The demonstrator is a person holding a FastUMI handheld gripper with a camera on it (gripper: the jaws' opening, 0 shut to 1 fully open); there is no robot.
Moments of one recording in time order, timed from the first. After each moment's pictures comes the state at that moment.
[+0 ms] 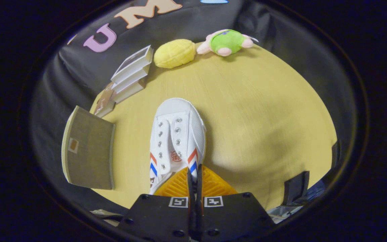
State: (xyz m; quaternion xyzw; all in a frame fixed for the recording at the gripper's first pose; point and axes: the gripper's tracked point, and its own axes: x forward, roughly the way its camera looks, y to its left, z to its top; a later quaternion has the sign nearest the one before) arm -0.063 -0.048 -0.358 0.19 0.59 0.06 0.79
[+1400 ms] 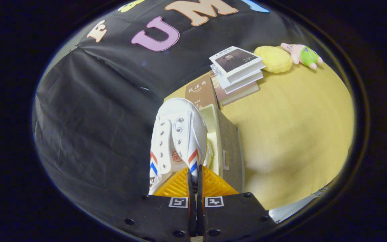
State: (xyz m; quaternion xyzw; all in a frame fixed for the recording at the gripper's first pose) arm -0.055 0.264 -0.197 0.28 0.54 0.20 0.77
